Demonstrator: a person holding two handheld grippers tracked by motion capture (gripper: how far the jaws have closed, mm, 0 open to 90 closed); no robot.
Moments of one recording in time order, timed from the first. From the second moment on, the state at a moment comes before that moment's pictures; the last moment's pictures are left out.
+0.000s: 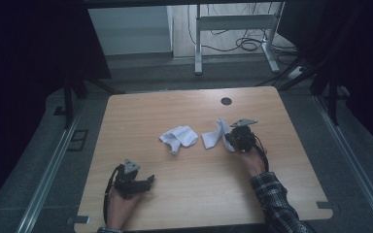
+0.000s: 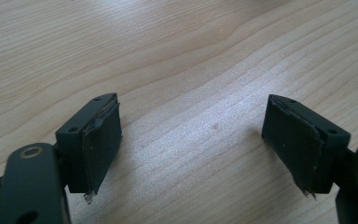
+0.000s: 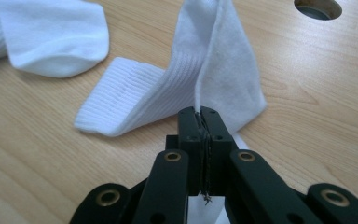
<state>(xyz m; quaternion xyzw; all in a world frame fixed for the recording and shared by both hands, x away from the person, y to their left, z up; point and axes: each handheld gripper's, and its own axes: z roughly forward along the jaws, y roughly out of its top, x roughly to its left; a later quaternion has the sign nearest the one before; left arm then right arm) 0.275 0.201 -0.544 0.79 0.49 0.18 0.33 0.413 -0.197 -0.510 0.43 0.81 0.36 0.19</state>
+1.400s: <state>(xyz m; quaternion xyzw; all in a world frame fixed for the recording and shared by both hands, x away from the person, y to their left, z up) 0.275 0.202 -0.544 0.79 0.49 0.18 0.33 0.307 -0.149 -0.367 0.25 0.82 0.48 0.17</state>
